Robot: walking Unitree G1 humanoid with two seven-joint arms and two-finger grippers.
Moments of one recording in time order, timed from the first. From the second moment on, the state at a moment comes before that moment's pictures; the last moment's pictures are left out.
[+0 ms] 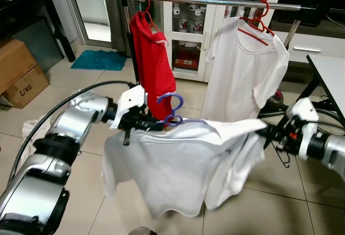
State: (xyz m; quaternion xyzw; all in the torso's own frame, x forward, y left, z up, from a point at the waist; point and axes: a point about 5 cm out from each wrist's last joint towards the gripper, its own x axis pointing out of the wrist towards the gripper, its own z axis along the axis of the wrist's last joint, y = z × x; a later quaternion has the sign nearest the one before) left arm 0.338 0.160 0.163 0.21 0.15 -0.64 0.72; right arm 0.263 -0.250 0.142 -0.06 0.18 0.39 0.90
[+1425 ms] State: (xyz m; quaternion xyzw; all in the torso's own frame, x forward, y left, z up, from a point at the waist) left arm 0.321 0.145 0.168 0.18 0.16 -0.72 0.65; right arm 0.258 -0.255 0.134 -0.04 0.24 0.37 0.89
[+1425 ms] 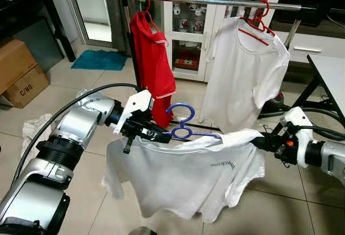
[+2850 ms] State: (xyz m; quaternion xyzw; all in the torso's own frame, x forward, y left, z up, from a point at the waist) left arm 0.335 0.148 0.167 0.22 0.15 -0.67 0.70; right arm 0.260 -0.160 0.187 -0.06 0.11 0.53 0.84
